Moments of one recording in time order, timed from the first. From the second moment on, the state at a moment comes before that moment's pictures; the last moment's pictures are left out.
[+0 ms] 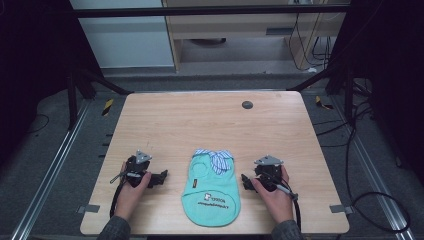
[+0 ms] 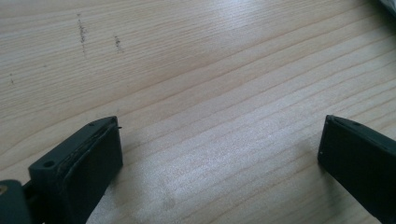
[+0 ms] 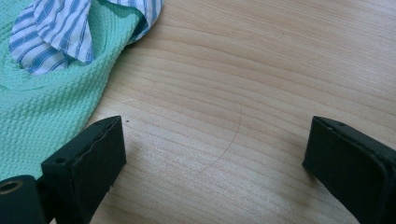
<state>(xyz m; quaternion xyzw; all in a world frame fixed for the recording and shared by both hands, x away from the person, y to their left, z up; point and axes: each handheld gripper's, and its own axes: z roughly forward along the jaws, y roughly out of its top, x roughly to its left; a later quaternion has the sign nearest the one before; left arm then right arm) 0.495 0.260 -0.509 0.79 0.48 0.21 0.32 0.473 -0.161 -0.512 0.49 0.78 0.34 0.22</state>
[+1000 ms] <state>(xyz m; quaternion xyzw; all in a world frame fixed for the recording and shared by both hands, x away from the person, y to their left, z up) 0.489 0.247 -0.502 0.81 0.45 0.20 0.33 0.472 -0.164 -0.511 0.49 0.77 0.34 0.22</state>
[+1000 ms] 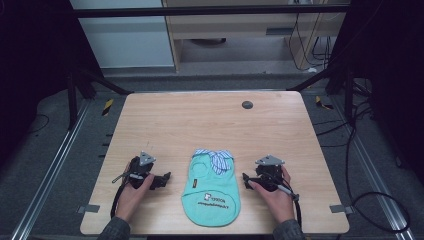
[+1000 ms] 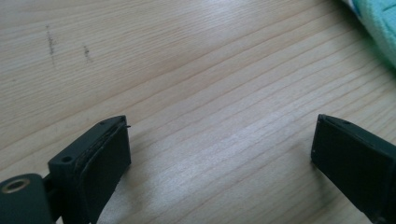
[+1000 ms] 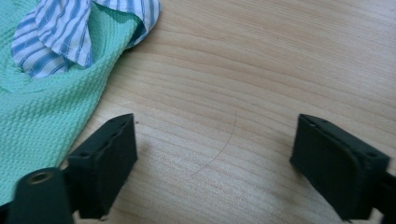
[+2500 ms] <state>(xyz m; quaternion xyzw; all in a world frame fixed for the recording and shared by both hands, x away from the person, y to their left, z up) 0.579 0.134 -0.475 0.86 0.38 0.13 0.31 0.570 -0.095 -0.480 0.43 0.83 0.32 0.13</state>
